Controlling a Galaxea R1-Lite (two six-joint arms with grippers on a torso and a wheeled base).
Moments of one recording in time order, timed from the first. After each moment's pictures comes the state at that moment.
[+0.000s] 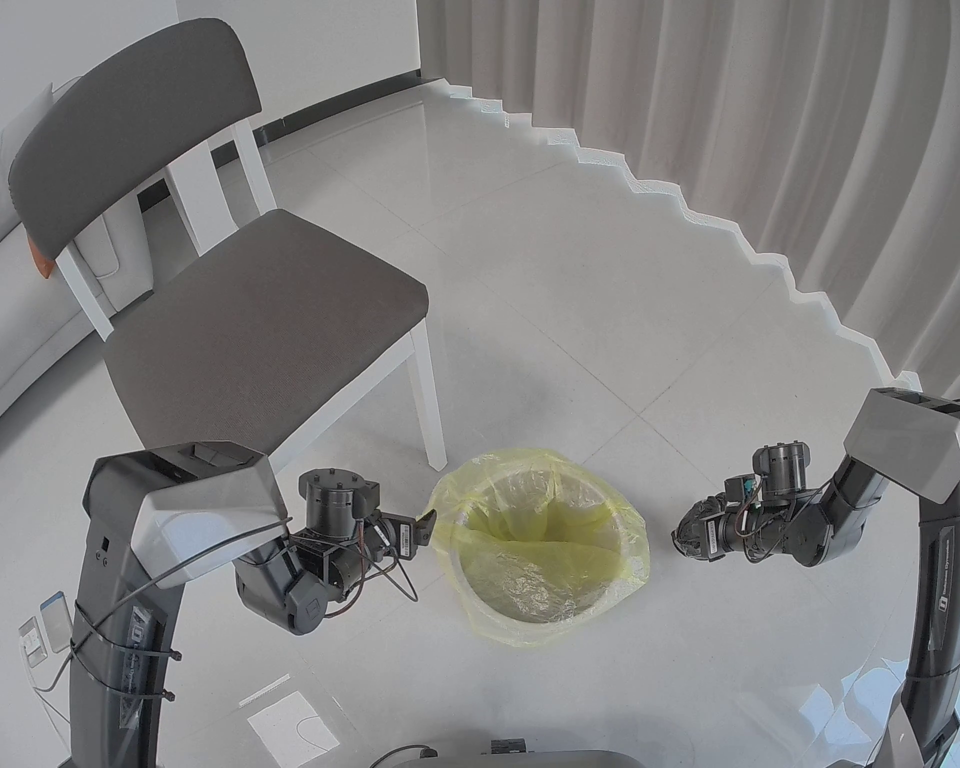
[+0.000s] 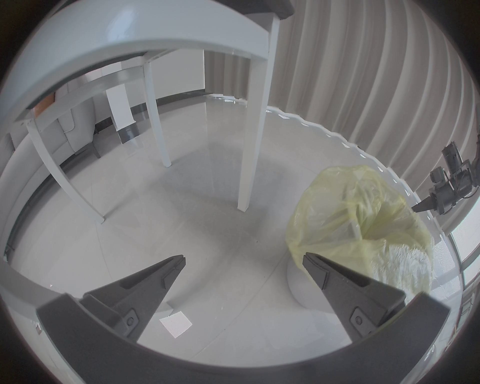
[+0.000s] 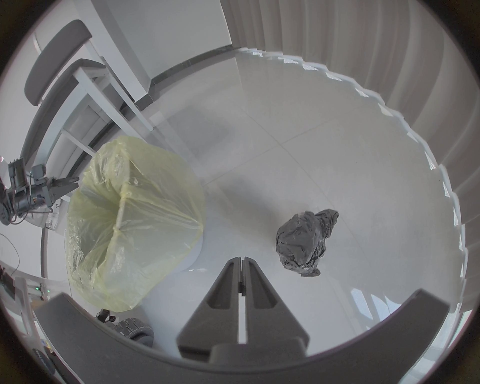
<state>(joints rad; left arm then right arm) -0.38 2.49 -0.96 -1.11 0.08 -0.06 0.07 2.38 -0.90 -0.74 0.19 -0.06</state>
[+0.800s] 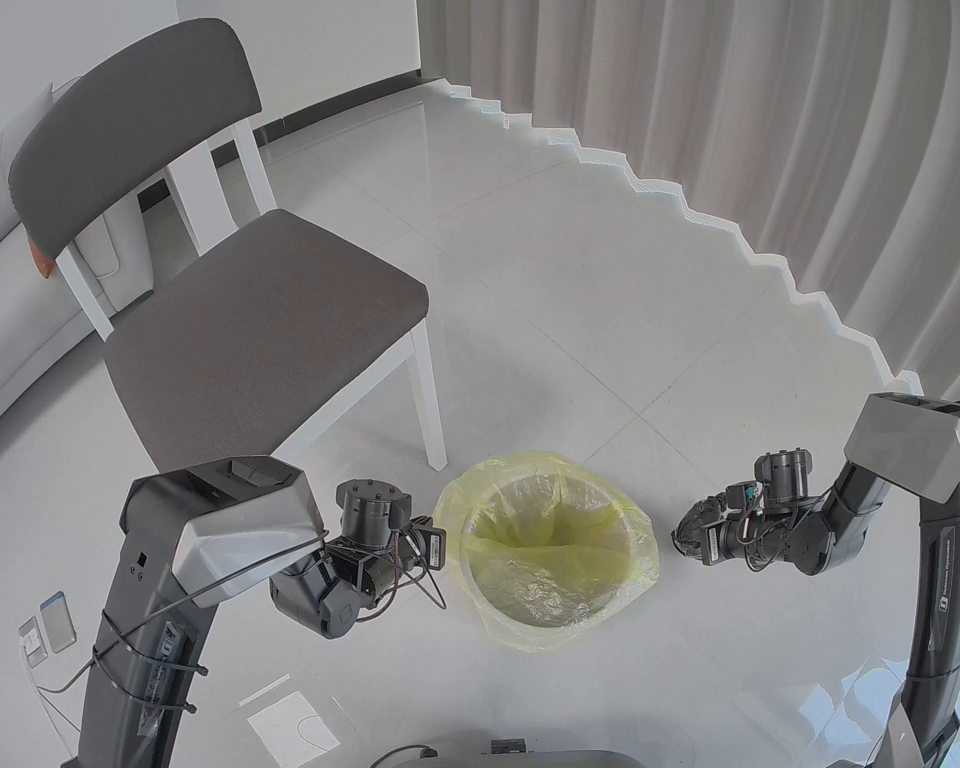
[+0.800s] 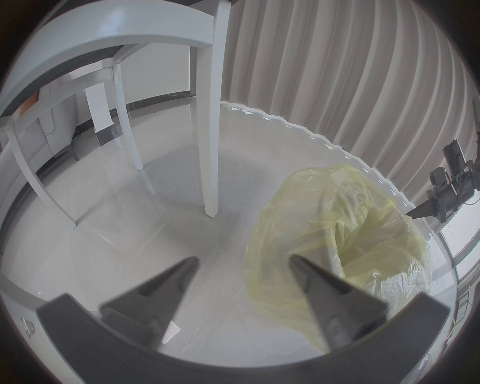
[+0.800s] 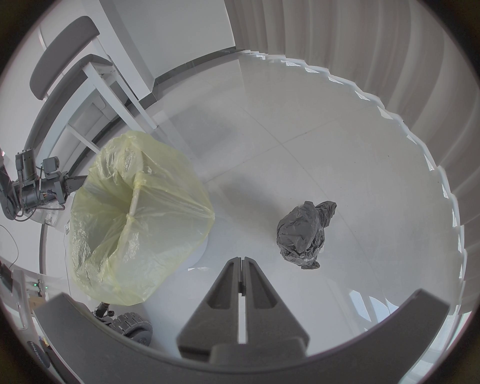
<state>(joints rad) -0.44 2.58 -1.09 -1.03 0.09 -0.09 0.07 2.38 -0.85 -0.79 0.19 -0.06</state>
